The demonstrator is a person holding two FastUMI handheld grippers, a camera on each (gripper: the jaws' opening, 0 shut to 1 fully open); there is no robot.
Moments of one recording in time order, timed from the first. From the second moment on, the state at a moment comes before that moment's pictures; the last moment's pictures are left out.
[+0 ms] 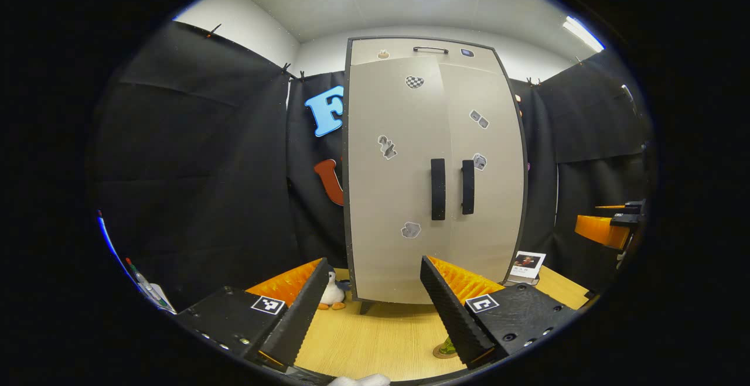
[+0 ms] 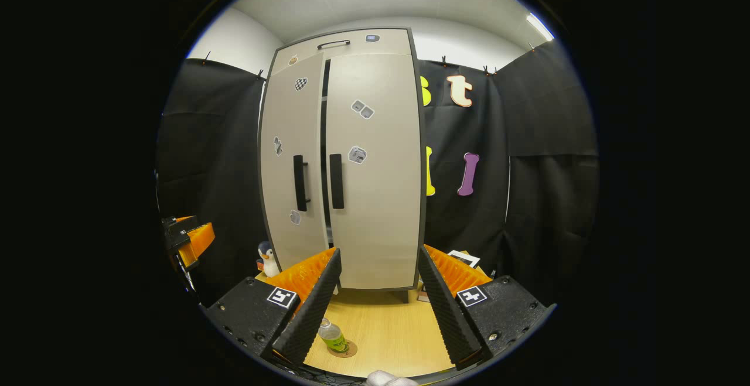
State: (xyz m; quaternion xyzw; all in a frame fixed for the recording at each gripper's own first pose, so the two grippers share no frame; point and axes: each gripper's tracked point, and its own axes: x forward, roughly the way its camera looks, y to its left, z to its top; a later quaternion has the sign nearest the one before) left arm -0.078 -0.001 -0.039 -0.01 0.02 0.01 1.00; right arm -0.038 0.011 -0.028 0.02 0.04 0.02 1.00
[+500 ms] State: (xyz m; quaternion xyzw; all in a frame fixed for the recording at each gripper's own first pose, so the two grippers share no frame) left arm -0.077 -0.002 -0.037 0.00 0.02 0.00 1.00; right arm -0.031 0.015 -0.026 0.02 0.04 0.03 1.00
